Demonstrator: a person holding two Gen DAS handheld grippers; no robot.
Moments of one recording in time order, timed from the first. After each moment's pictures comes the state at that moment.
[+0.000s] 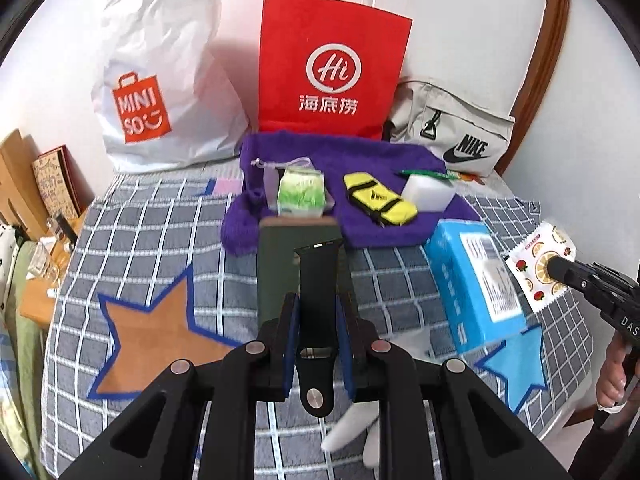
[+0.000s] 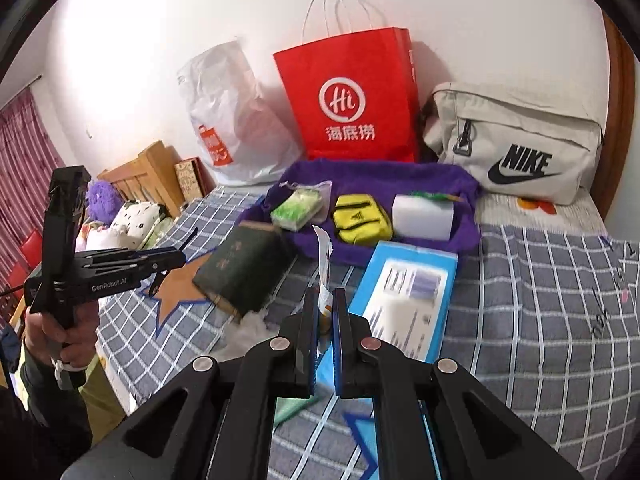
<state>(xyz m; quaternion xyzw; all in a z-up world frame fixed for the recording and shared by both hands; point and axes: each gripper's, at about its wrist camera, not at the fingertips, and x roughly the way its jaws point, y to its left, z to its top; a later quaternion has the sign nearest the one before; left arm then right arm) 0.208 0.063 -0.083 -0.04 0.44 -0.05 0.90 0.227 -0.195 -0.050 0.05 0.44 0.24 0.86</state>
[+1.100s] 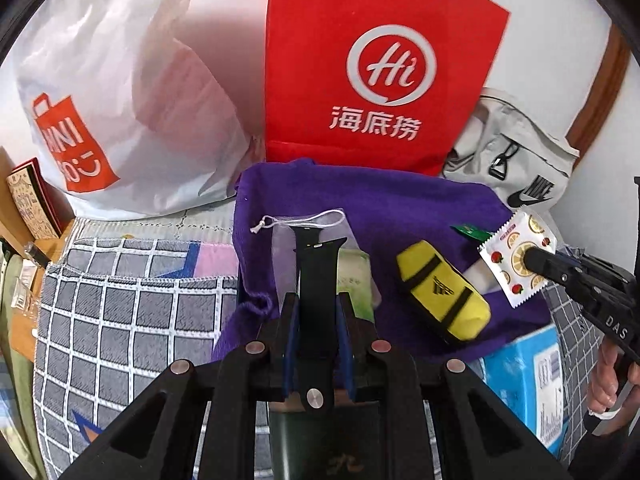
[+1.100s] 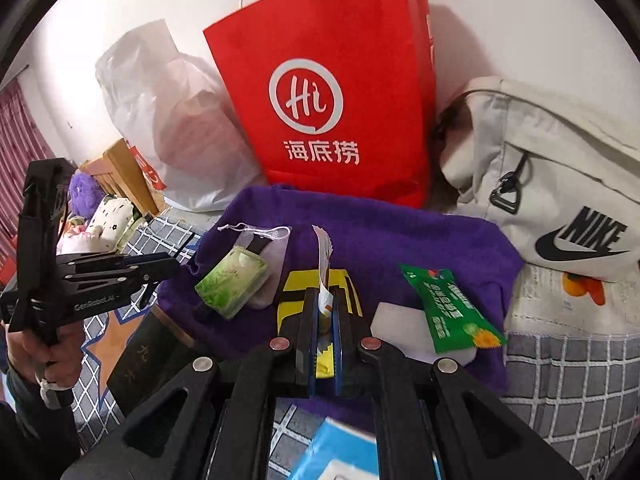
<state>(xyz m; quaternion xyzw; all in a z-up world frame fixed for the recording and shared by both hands) 0.374 0.077 -0.118 -0.05 0.48 -0.03 0.88 0.409 -0.152 -0.112 0.03 0.48 0.25 0.84</state>
